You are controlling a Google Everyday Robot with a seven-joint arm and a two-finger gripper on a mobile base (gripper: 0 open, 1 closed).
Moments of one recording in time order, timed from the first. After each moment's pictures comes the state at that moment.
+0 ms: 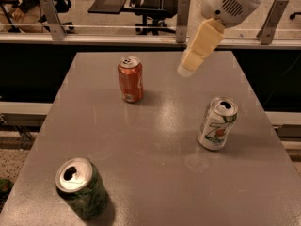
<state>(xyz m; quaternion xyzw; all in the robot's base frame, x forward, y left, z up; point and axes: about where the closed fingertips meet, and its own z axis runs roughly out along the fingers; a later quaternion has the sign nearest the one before) 0.538 -0.092 1.005 -0.60 0.76 0.07 0.26</state>
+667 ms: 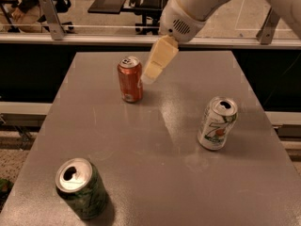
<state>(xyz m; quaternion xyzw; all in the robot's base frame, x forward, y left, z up) 0.575 -0.015 0.957 -0.61 0.75 0.10 0.25</state>
